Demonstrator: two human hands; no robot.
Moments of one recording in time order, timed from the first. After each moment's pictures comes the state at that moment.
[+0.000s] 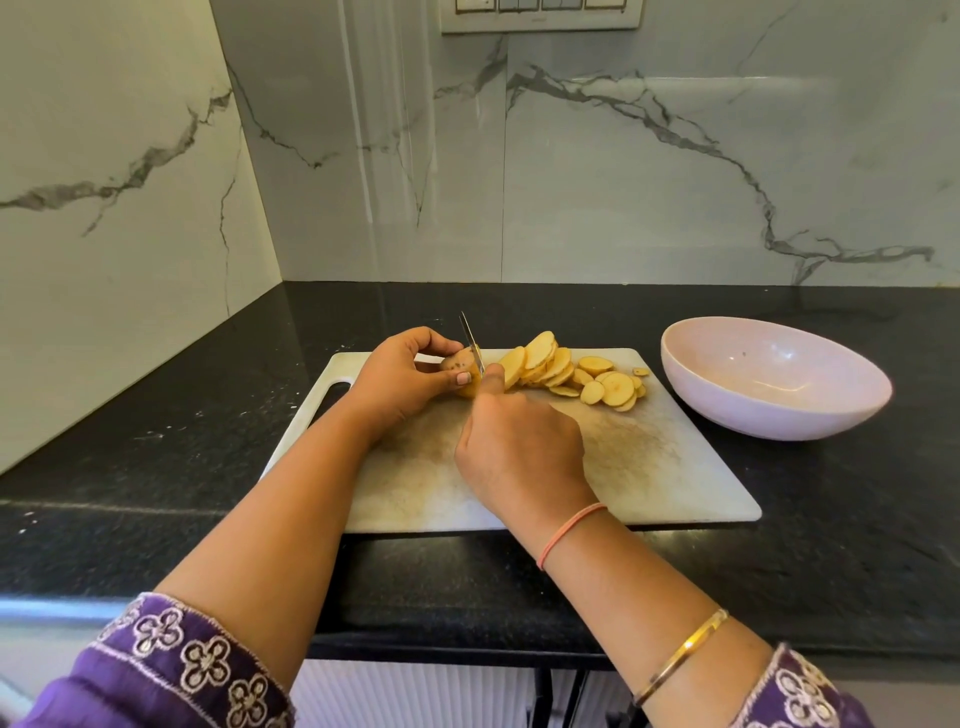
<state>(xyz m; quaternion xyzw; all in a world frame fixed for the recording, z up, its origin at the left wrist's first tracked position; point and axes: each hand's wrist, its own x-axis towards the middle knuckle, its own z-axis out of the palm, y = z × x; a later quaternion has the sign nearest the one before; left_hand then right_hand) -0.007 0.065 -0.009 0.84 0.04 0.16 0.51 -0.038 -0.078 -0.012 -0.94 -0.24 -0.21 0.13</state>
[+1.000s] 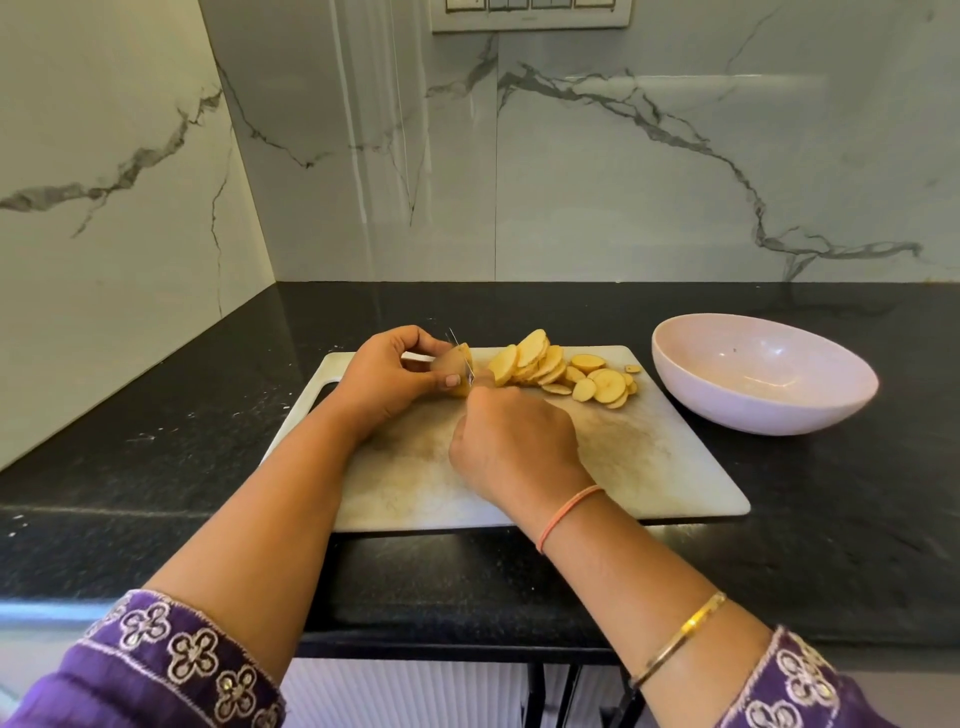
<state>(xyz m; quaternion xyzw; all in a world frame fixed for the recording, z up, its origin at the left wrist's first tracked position) -0.010 0.070 -0.008 0.84 0.03 0.16 0.52 -0.044 -0.084 0.005 -0.95 -0.26 -0.13 0.12</state>
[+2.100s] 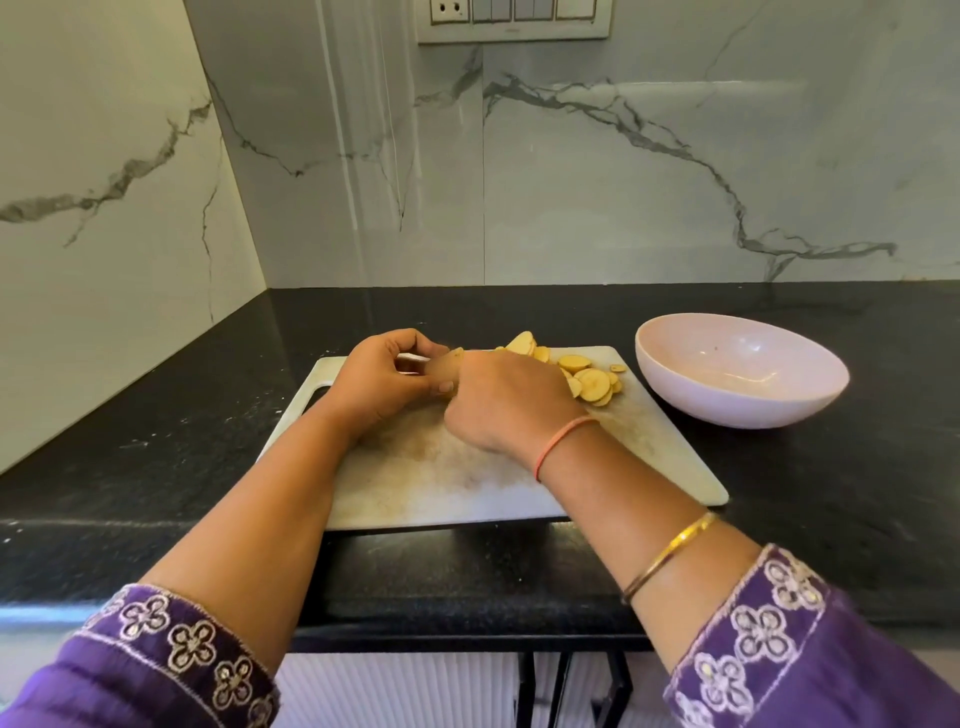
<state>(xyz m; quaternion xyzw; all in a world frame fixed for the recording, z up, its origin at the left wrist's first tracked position) -0.011 0.068 -0.008 0.86 0.00 0.18 0.47 -0.033 -0.087 0.038 -0.95 -0.28 -0.07 0.08</state>
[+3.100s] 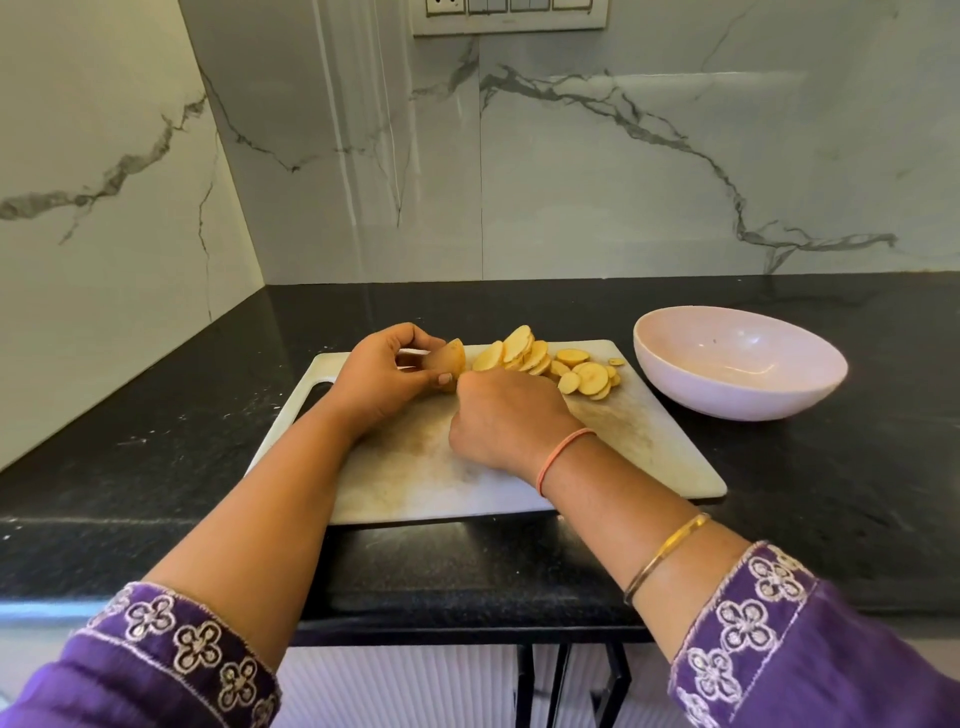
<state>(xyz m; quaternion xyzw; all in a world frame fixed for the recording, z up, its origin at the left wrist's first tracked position) -0.010 0.065 -0.010 0.87 0.01 0.19 0.46 -0.026 -0.095 0.016 -0.93 -0.34 -0.08 0.07</state>
